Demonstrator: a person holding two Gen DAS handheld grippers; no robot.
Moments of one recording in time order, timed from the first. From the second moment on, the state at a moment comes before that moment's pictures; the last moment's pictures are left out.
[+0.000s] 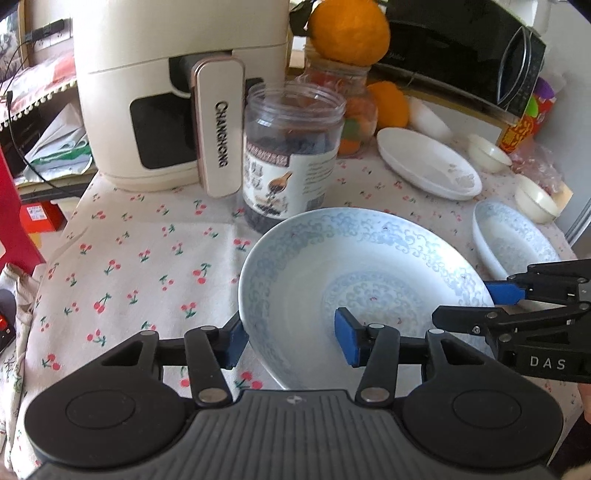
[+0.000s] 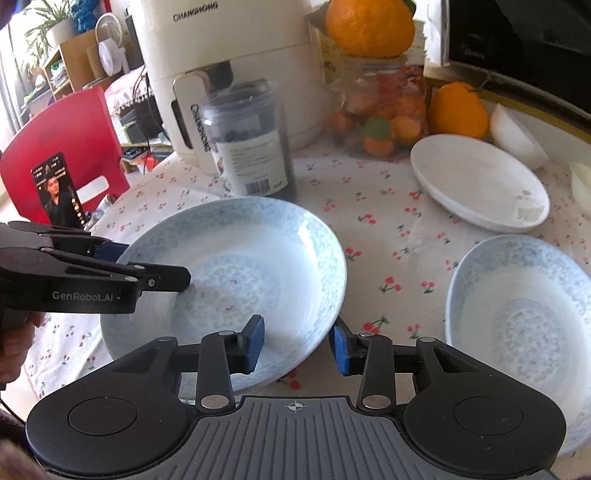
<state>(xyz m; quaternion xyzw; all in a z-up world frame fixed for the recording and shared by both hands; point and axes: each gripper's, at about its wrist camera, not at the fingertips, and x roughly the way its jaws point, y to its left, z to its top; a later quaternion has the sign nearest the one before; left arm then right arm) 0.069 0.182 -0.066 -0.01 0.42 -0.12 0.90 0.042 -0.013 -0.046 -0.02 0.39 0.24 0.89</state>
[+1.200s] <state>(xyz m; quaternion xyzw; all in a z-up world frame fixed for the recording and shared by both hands) 0.079 0.089 -0.043 0.01 0.36 -0.19 0.91 0.051 -0.122 -0.011 0.02 0.36 0.18 0.92</state>
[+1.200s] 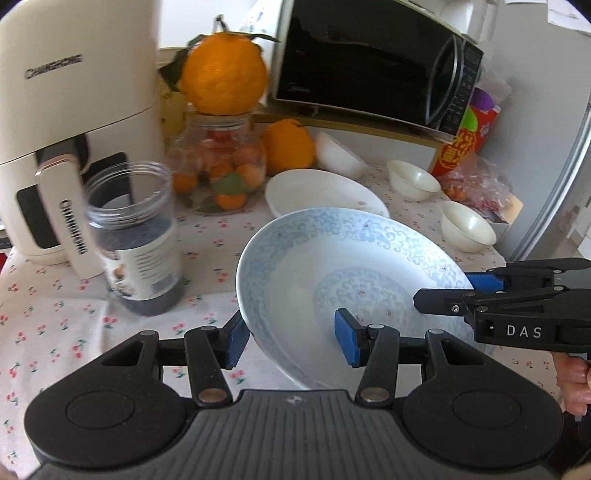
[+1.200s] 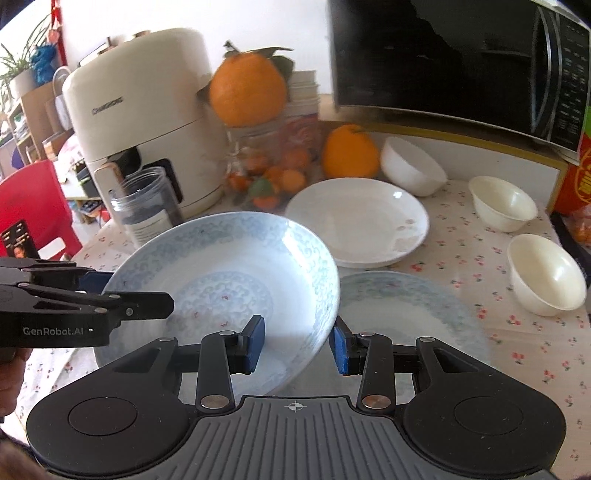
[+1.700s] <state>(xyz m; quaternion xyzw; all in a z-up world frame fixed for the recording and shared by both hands) 0.086 0.032 -0.048 0.04 0.37 -0.22 0.90 0.055 -0.179 -0.016 0.05 0.37 0.13 0.92</state>
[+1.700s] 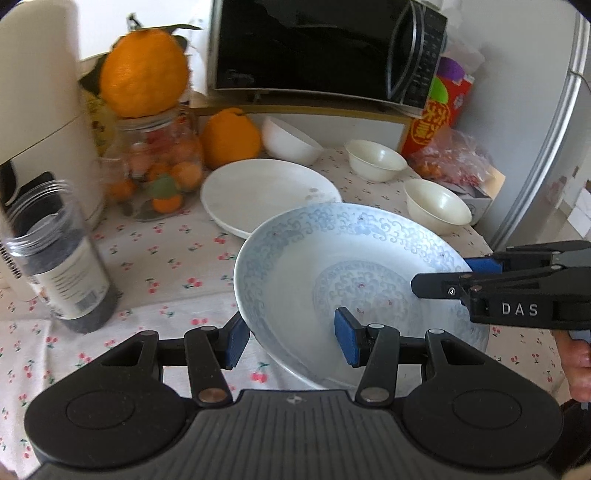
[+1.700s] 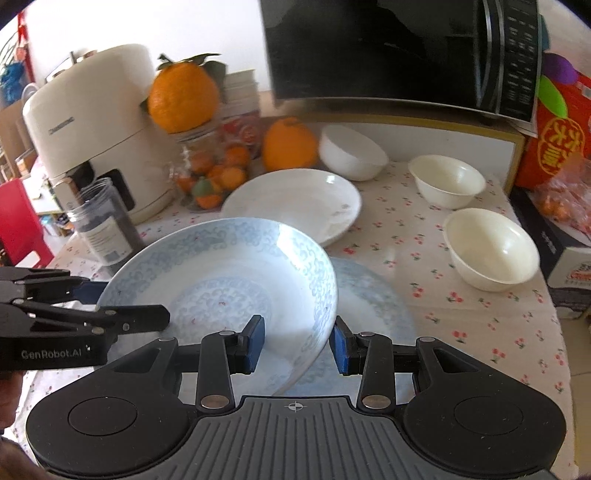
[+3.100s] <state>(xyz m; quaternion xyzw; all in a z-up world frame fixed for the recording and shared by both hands) 0.089 -0.030 -0.074 0.12 0.39 -0.22 0.89 0.061 -0.221 -0.042 0.01 0.42 0.08 0.90</state>
